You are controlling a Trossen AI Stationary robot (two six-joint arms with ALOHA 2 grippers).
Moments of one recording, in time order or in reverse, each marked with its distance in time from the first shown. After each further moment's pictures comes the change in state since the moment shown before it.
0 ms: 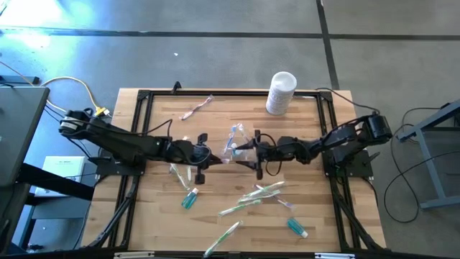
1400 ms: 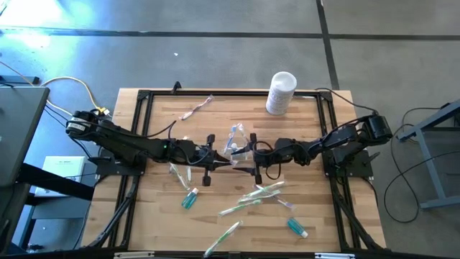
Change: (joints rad) left arm 0.001 0.098 0.001 0.294 0.036 0.086; right arm 0.037 0.000 0.073 -0.072 -0.052 -0.195
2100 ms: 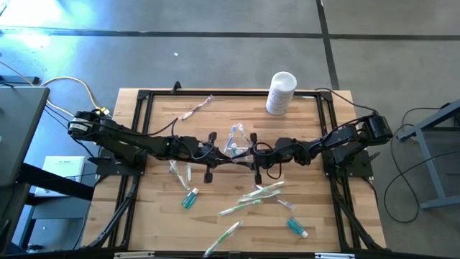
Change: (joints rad) left arm 0.054 0.024 0.000 0.000 0.060 -0.029; right arm -0.001 -0.001 0.000 0.014 -0.001 -0.101
